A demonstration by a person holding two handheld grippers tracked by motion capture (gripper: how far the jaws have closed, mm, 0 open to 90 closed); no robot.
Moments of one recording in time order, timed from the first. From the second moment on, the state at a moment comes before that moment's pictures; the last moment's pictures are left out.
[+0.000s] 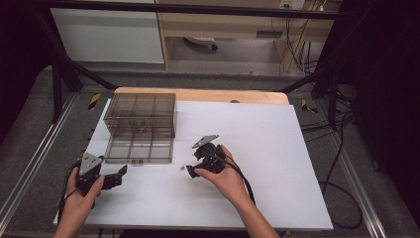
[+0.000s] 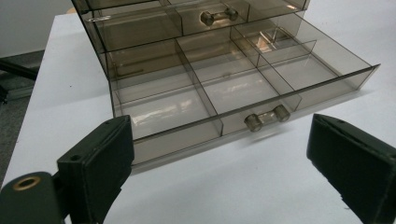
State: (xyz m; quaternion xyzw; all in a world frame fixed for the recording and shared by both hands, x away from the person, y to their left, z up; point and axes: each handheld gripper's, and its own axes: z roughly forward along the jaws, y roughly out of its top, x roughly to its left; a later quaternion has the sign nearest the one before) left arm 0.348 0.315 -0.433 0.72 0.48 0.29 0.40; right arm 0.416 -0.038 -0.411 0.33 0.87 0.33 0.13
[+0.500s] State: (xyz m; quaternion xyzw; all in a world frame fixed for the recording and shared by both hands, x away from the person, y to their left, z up) left arm 0.350 0.321 -0.433 0.72 0.48 0.30 0.40; right arm 0.422 -0.021 -0.421 0.33 0.87 0.35 0.11
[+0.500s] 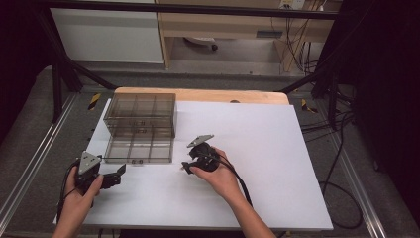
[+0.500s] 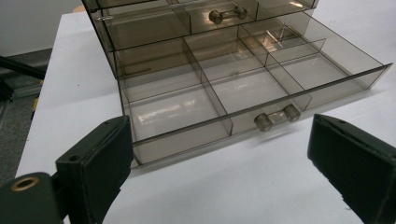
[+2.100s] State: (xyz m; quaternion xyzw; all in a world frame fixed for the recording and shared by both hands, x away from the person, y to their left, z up) left arm 0.351 0.324 -0.435 0.72 0.49 0.29 0.39; right arm 0.421 0.001 -0.443 0.32 0.87 0.35 0.10
